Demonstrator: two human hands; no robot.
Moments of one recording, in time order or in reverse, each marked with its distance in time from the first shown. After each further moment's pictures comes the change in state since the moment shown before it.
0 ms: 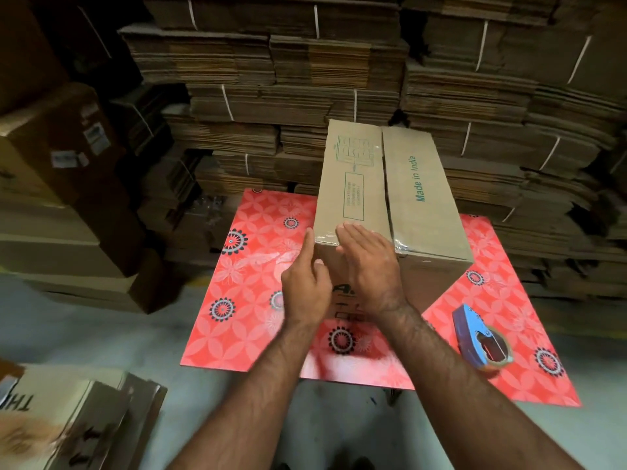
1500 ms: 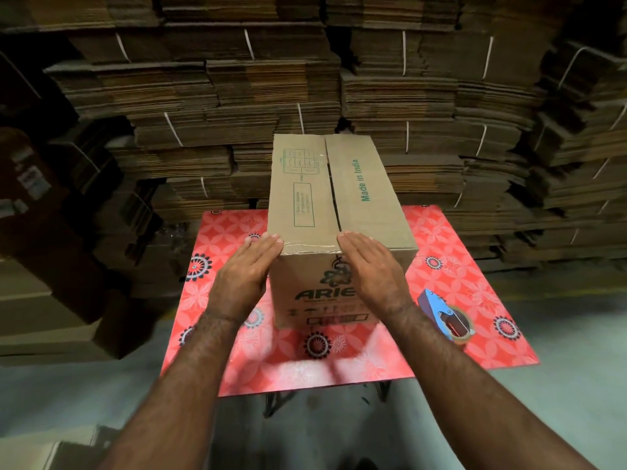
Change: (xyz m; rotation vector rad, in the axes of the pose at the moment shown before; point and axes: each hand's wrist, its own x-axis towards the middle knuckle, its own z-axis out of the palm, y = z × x) left_hand 0.059 -0.034 -0.031 0.523 -0.232 0.849; right_hand -0.044 0.063 -0.041 -0.105 -0.103 0.075
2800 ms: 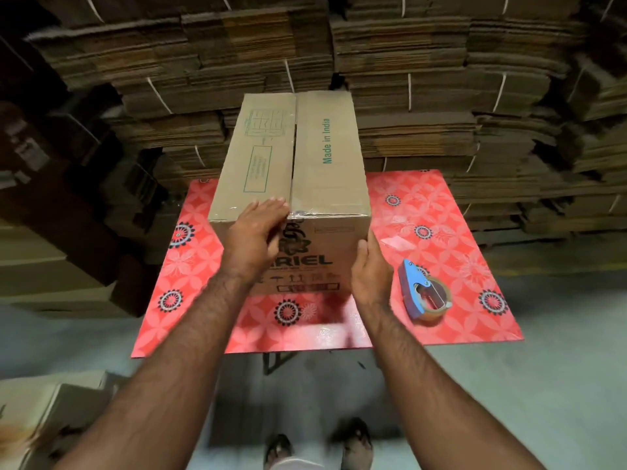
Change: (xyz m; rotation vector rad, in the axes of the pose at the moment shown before) left_hand 0.051 0.102 0.046 -0.123 -0.078 -0.219; right_hand -0.063 0.036 -0.011 0.645 0.016 0.921
